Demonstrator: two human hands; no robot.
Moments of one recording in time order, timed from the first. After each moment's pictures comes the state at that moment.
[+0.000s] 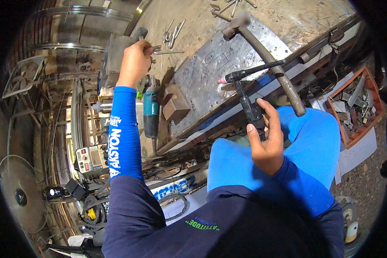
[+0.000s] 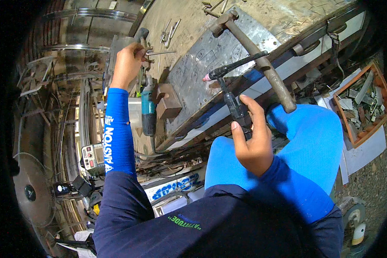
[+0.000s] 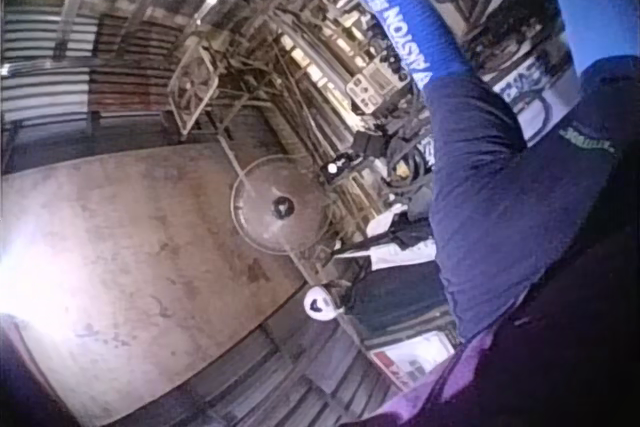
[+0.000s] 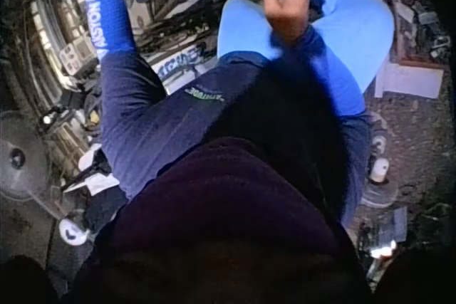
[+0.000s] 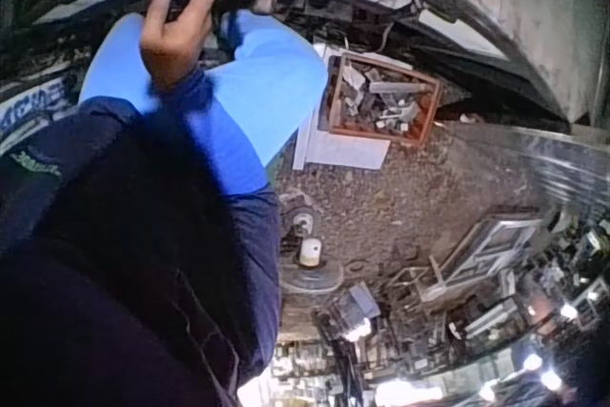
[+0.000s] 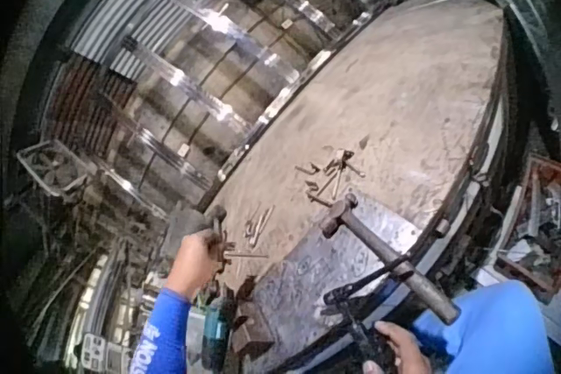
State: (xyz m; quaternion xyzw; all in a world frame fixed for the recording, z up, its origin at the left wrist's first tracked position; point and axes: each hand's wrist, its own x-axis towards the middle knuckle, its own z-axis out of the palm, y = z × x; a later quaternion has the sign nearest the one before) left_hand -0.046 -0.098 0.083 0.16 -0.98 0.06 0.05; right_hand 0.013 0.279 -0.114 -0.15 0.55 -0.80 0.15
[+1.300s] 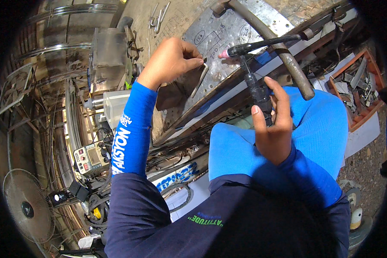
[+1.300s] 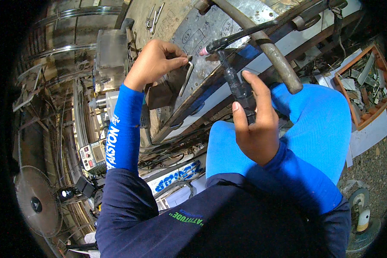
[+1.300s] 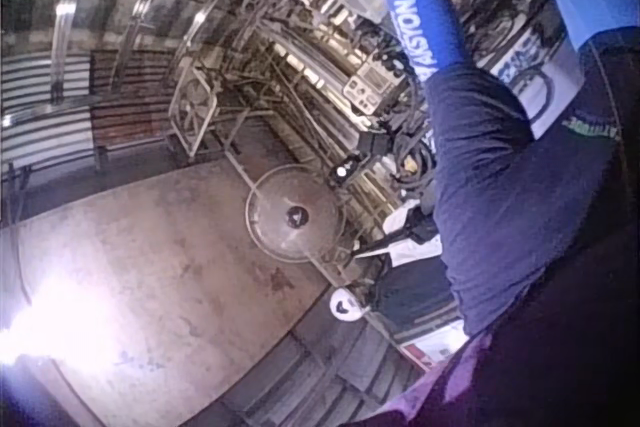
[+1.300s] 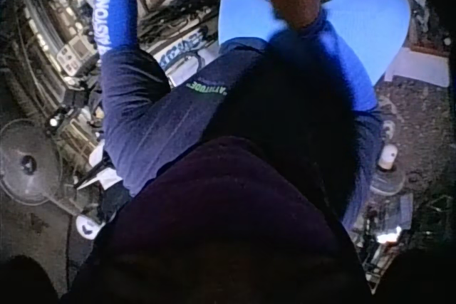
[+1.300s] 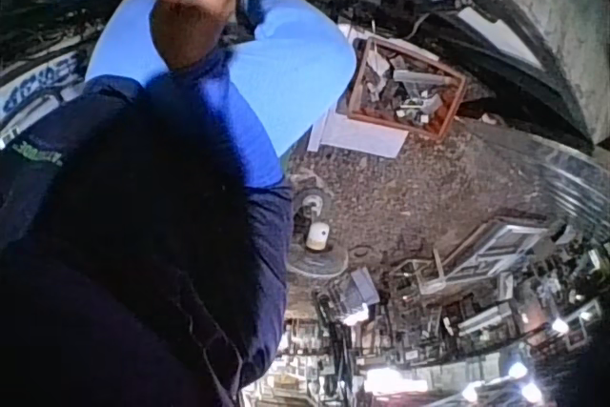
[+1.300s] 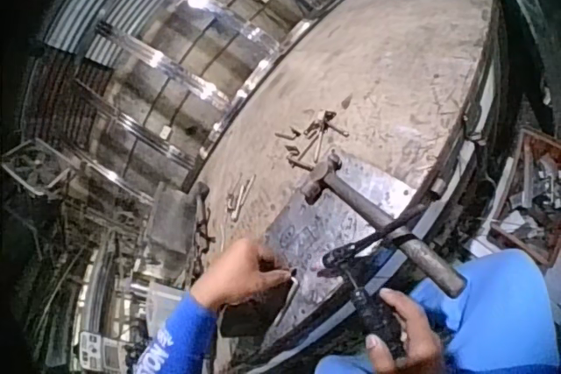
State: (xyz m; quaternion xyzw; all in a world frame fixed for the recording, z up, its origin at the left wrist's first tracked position) left_hand -0.055 -0.001 0.019 0.07 -0.97 -0.13 -0.20; right_hand 0.007 0.277 -0.119 -0.14 0.64 -0.75 0.08
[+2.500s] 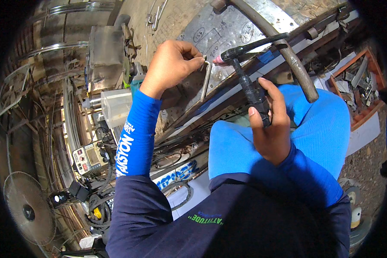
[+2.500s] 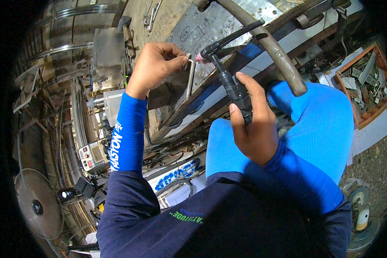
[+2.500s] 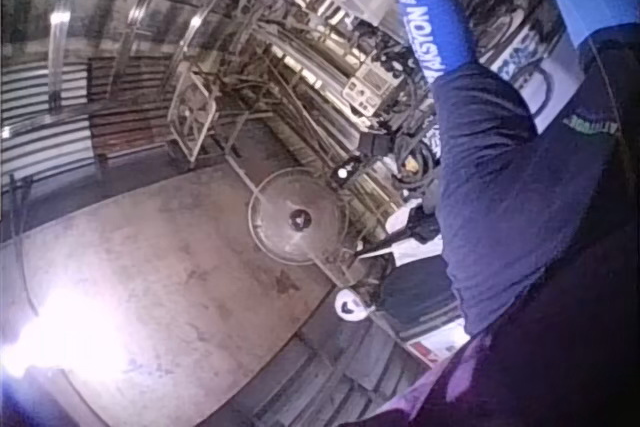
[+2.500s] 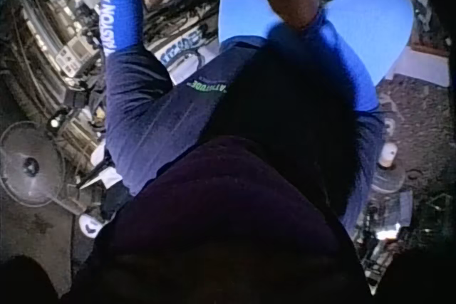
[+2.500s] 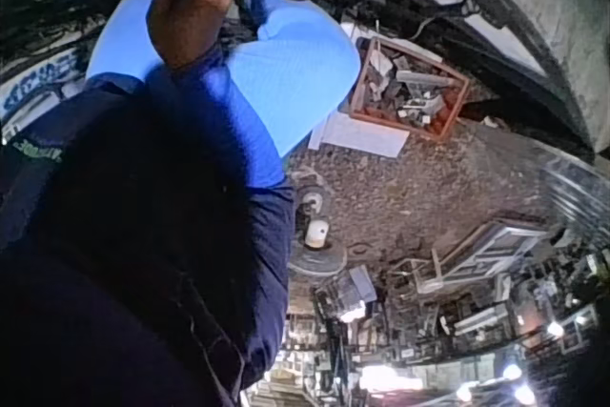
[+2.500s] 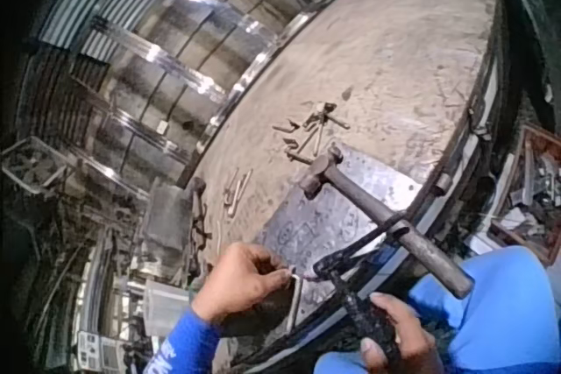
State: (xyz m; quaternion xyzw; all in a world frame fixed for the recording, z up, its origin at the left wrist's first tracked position) left_hand -0.040 0.007 0.004 0.15 -0.96 -0.20 -0.14; right_hand 0.004 0.279 -0.119 -0.16 0.63 -0.75 0.16
